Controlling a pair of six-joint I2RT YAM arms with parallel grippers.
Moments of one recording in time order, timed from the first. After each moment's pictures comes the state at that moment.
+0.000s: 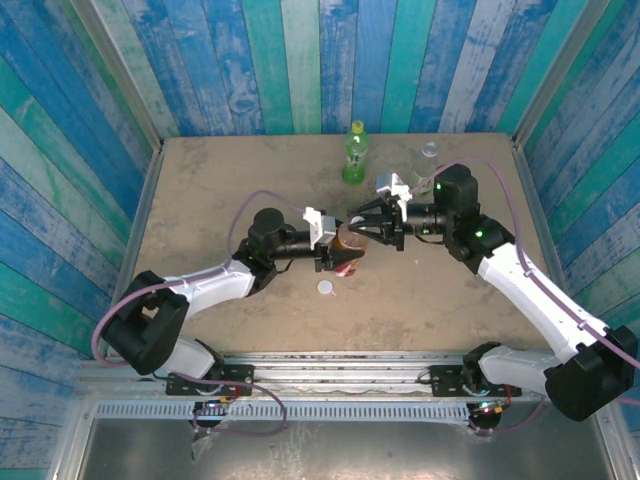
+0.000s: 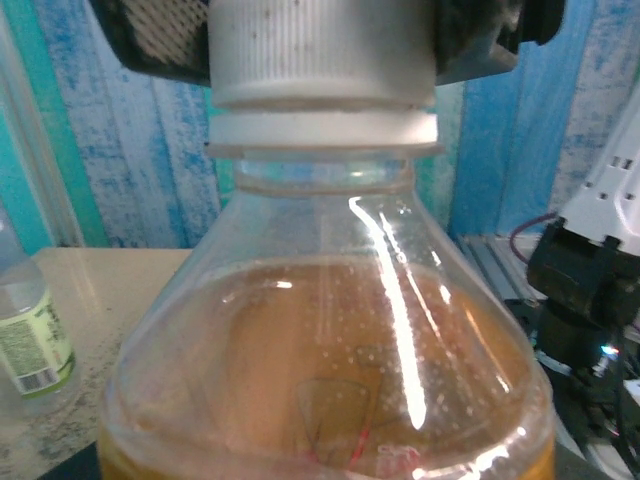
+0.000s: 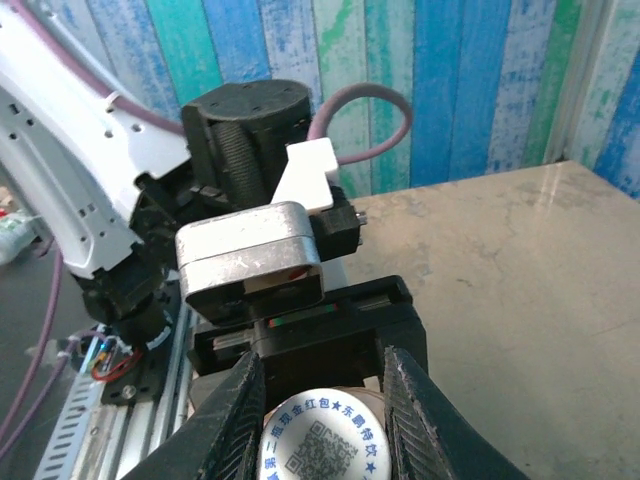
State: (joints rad) left arm -0.65 1.43 0.65 0.82 0.82 0.04; right arm 0.49 1.18 1.02 -0.16 -0.91 -0.14
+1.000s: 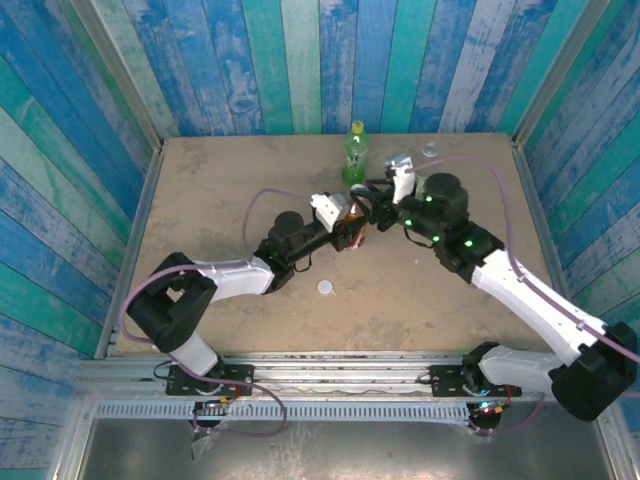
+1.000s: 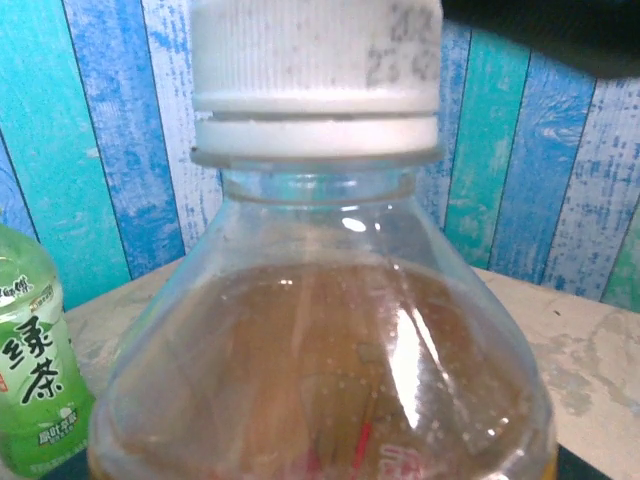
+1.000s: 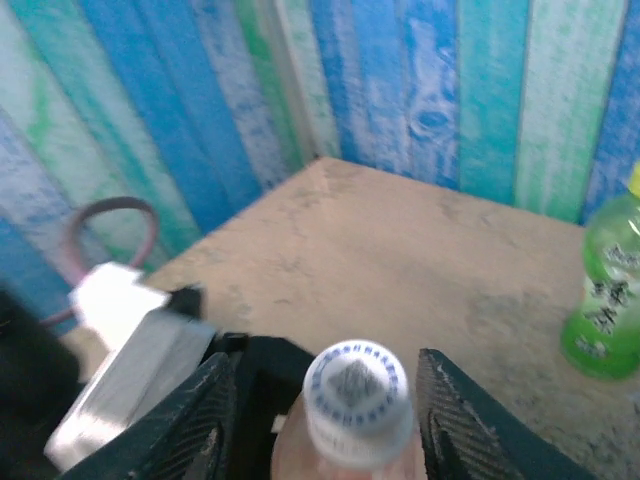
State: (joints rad) left arm -0.71 1.60 0.71 0.94 0.27 -0.01; right arm 0.57 1.14 0.97 -0.02 -0.30 0.19
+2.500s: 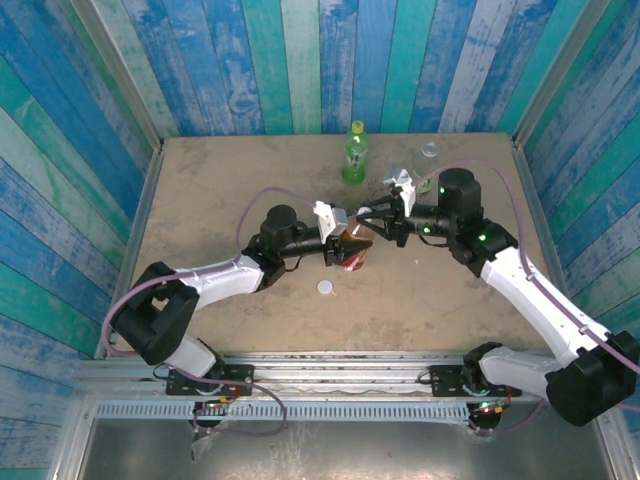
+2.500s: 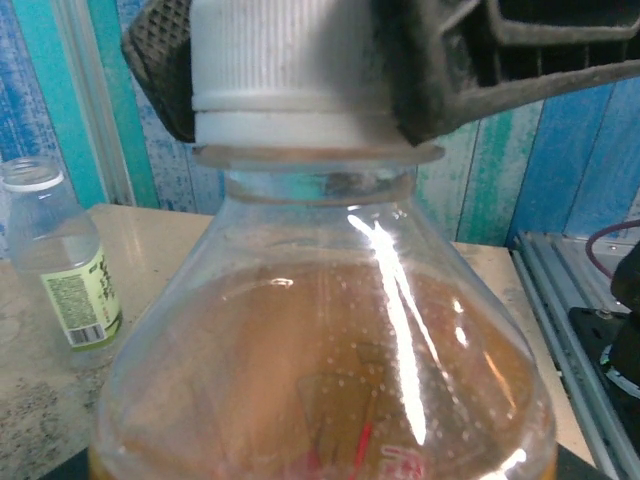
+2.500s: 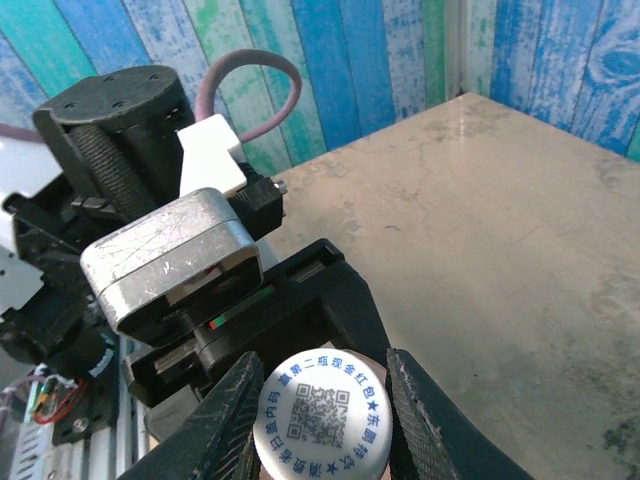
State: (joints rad) left arm -0.68 1.50 0.71 0.75 0.67 0.05; right arm 0.47 1.15 0.98 -0.19 -0.71 -0.01
